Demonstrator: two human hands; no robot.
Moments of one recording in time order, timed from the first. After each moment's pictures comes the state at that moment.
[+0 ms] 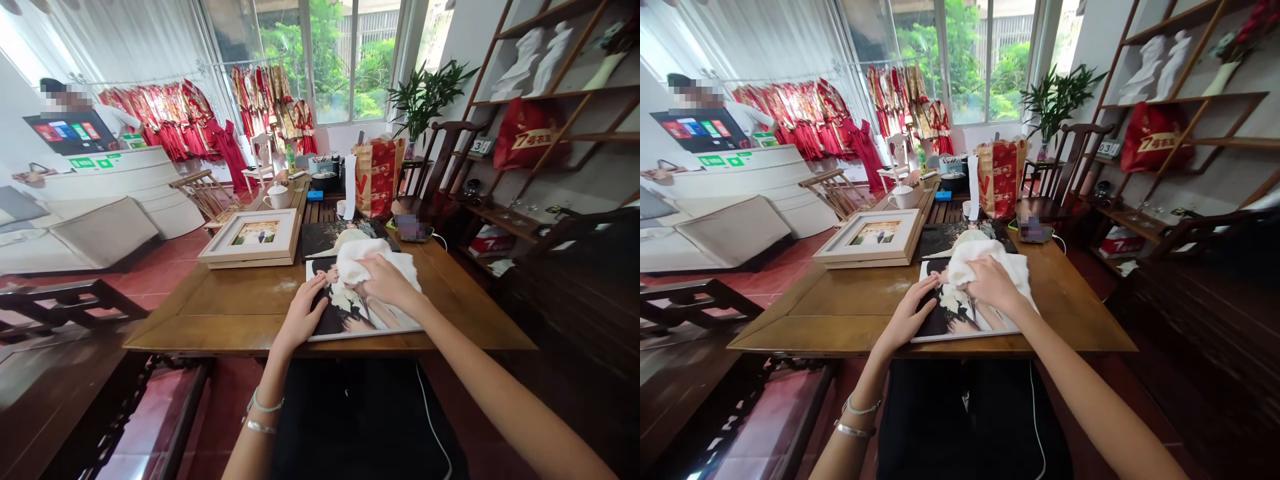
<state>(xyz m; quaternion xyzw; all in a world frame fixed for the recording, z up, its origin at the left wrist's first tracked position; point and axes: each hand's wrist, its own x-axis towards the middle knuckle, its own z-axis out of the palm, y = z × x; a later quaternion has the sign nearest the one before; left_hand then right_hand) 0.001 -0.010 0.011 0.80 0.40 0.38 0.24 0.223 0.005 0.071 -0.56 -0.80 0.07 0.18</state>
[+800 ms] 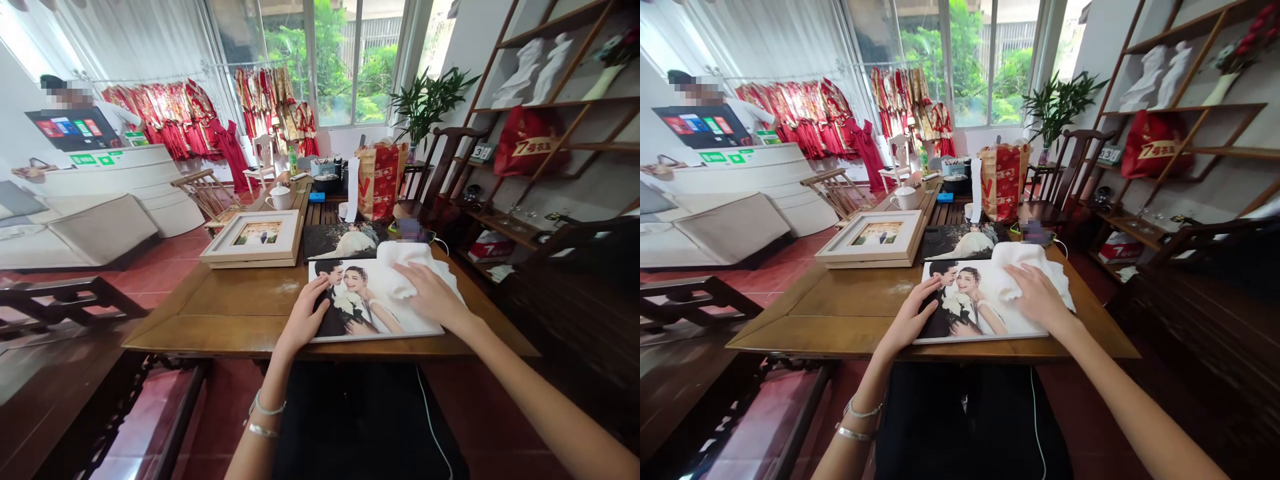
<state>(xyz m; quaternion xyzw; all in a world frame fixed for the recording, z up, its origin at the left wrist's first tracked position) -0.001 -0.008 0.005 0.78 0.39 0.40 0.27 0.289 -0.027 0.047 -0.62 -0.77 -0.02 0.13</state>
